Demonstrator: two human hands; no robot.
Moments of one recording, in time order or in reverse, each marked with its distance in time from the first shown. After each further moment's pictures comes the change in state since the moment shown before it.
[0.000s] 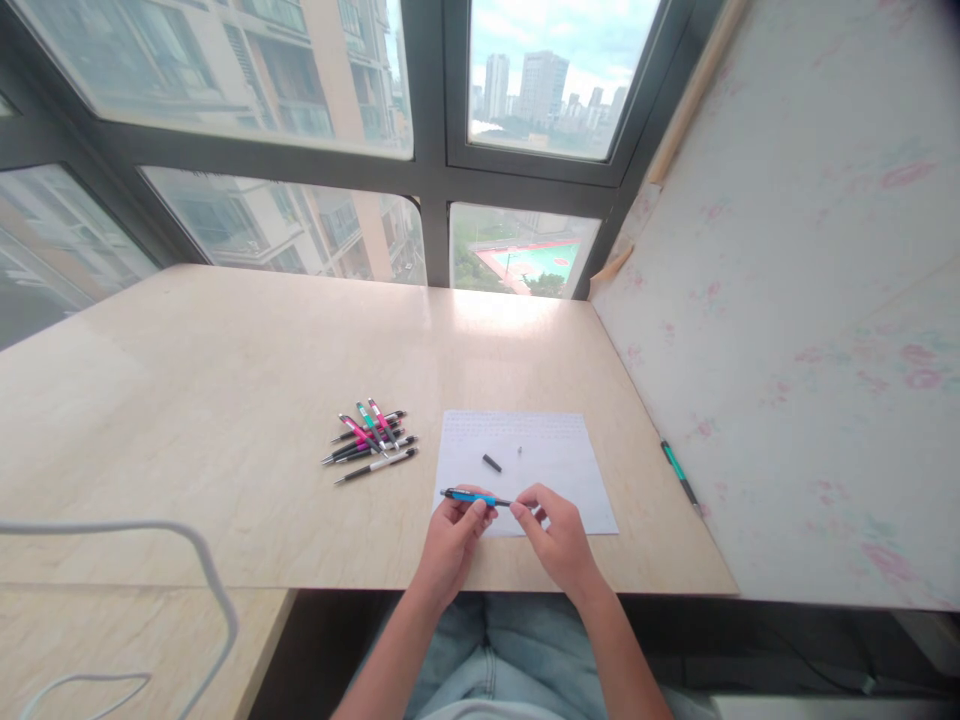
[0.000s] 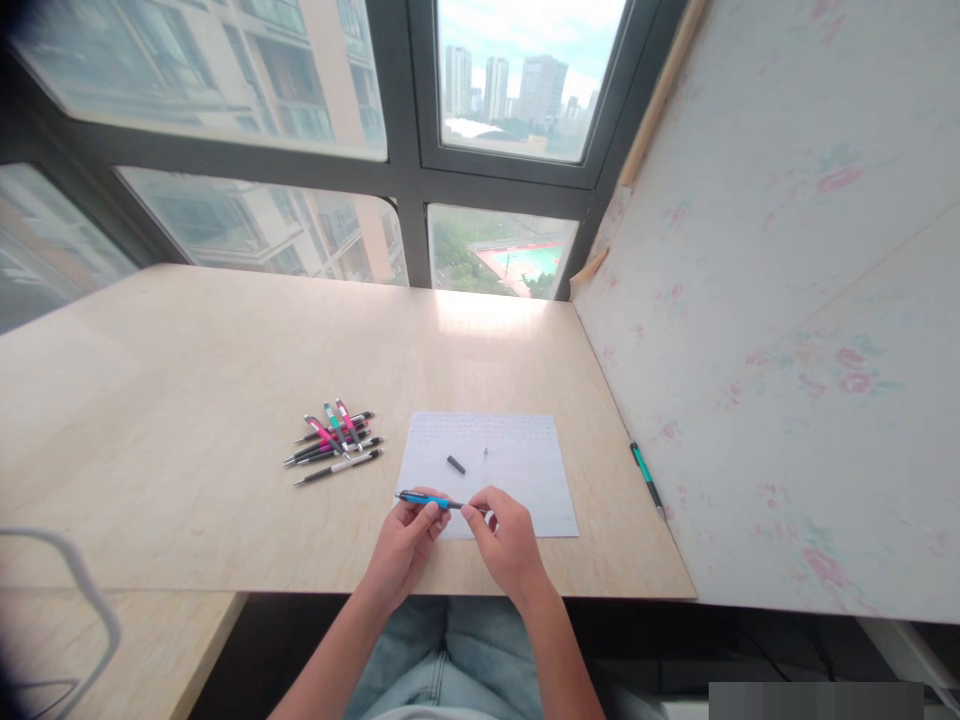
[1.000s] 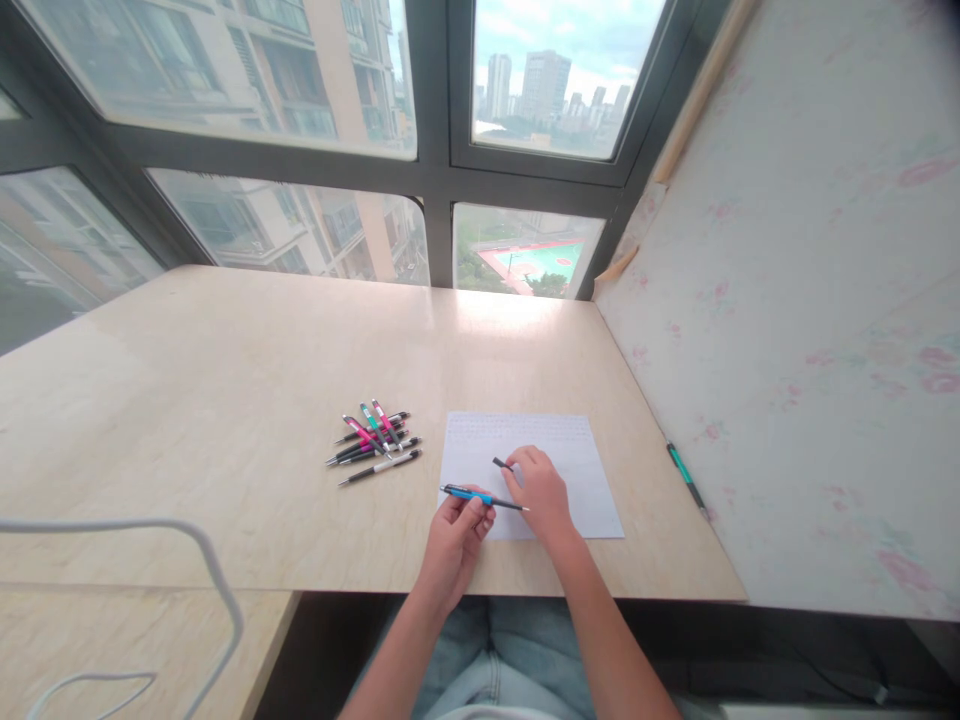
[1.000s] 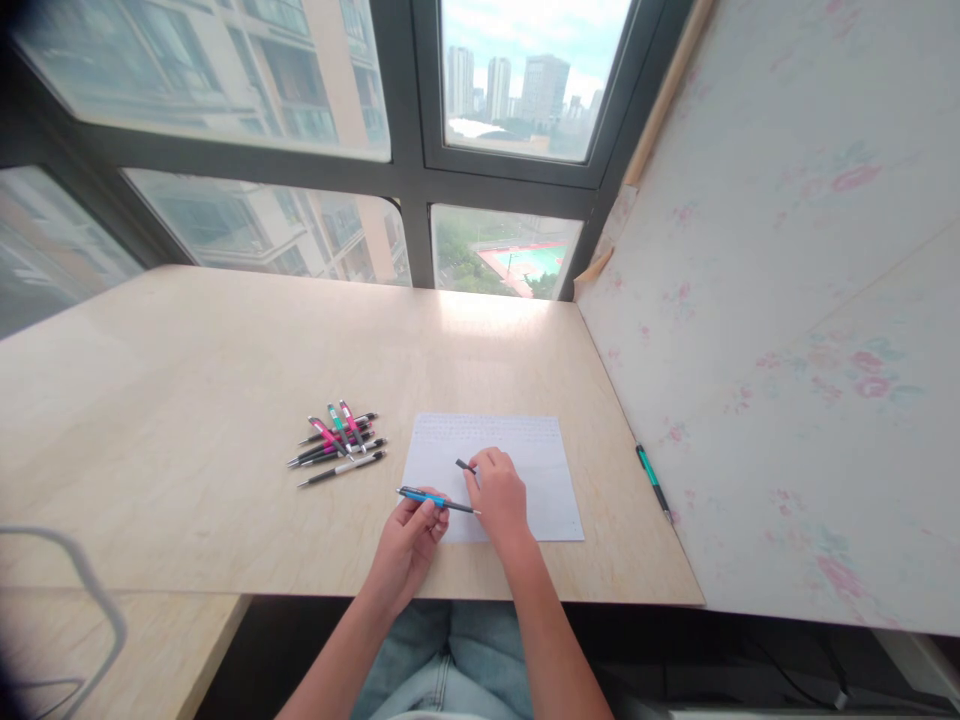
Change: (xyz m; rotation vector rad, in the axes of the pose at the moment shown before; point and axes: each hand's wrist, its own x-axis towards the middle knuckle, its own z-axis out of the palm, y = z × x) left_hand 0.001 0.002 0.000 -0.118 0.026 -0.006; right_hand 0.053 0.029 0.030 -0.413 0.074 0.024
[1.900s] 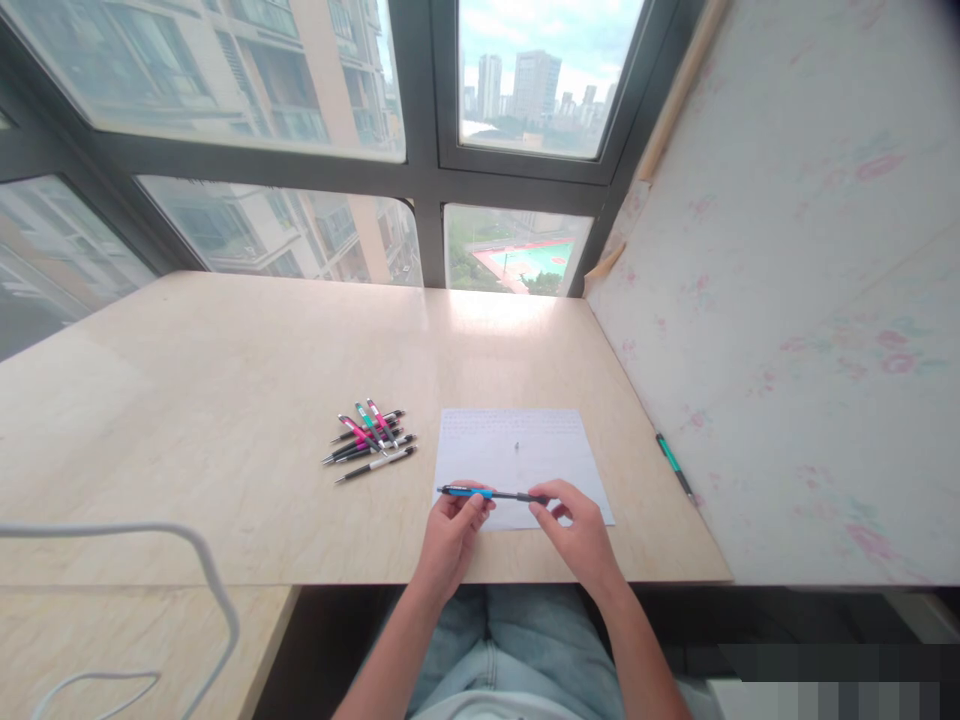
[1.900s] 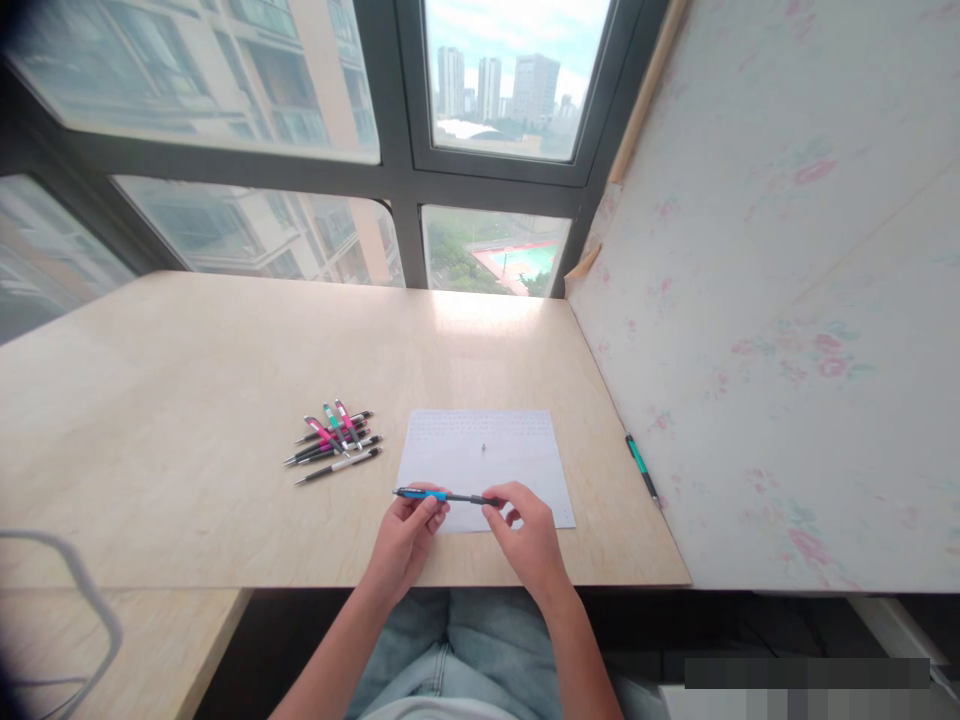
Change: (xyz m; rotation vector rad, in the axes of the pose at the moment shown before) left_hand -0.001 -0.002 0.000 0.107 -0.026 0.034; right_hand -0.060 0.006 -0.056 0.459 0.002 0.022
